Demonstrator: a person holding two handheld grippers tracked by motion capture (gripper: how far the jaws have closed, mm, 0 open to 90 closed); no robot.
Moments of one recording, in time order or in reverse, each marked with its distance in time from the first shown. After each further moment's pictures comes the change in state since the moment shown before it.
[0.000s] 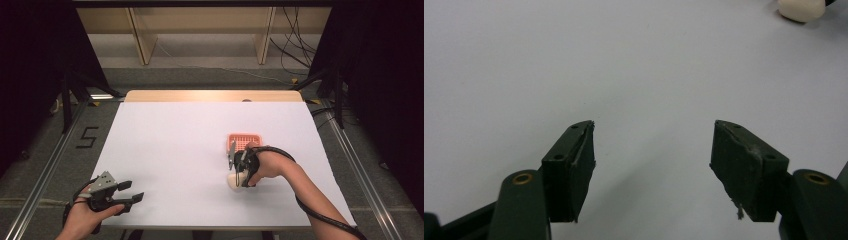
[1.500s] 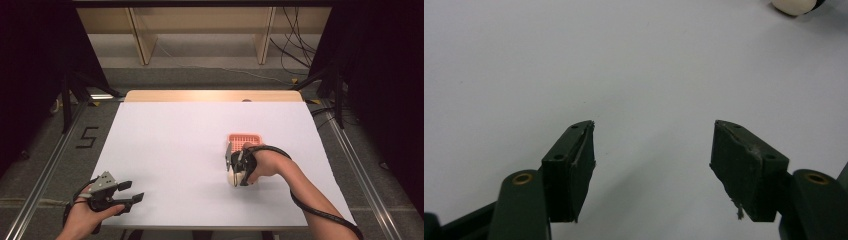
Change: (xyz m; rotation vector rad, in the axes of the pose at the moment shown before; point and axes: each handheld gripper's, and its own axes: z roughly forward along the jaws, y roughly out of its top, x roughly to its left) left arm -0.001 -0.001 0.002 -0.004 -0.007 -0.021; right arm -0.004 0.006 0.007 0.047 0.043 -0.019
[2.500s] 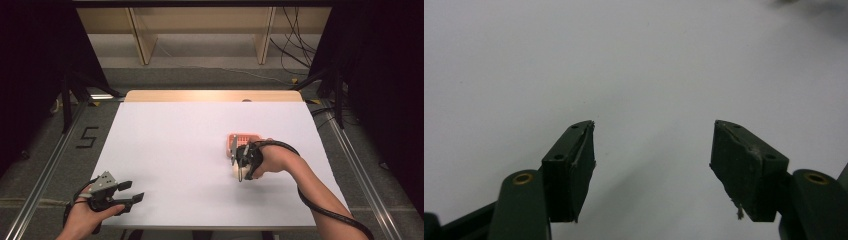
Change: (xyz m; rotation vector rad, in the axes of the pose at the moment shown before) left arm 0.000 0.000 0.001 -0.009 0.006 -0.003; right arm 0.005 -0.010 -0.030 0.007 -0.048 0.084
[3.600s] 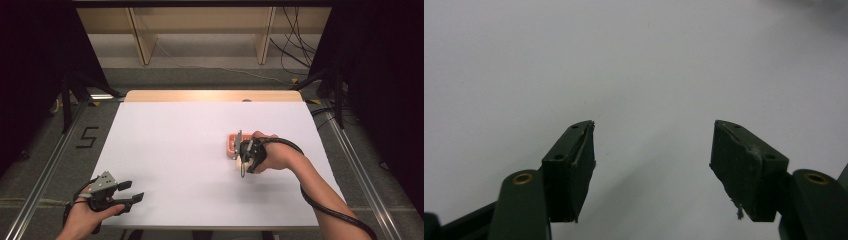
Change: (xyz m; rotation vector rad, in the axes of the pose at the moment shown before) left arm 0.000 0.000 -0.001 -0.001 0.000 0.009; right arm -0.011 -0.008 -0.008 -0.025 -0.104 -0.040
